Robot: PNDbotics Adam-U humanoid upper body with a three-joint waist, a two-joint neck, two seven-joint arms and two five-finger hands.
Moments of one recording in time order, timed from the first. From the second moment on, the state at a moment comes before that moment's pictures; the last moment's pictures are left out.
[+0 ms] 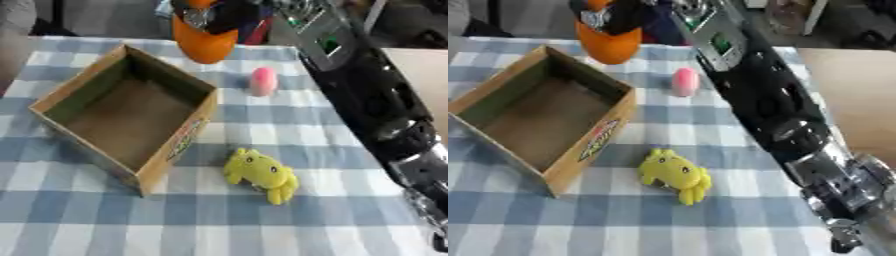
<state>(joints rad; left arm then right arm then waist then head) -0.28 0.28 0.04 -1.98 -0.13 -0.19 0.55 -1.17 -0.36 0.26 -1.23 0.41 -0.14 0.38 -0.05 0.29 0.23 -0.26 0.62</state>
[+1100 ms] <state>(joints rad) -0.33 0.26 0.03 -1.98 -0.11 -0.20 0.54 -1.13 -0.11 0.22 -0.96 0.86 -0.22 0.03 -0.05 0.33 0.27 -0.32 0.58</state>
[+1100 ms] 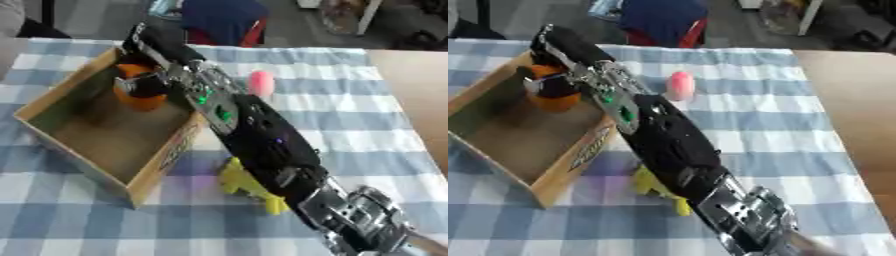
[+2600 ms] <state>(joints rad) -0.34 0.26 0.03 -1.98 -0.11 -0.20 0.53 -1.09 -0.07 0.27 -1.05 1.09 -0.30 0.16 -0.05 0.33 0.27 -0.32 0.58</state>
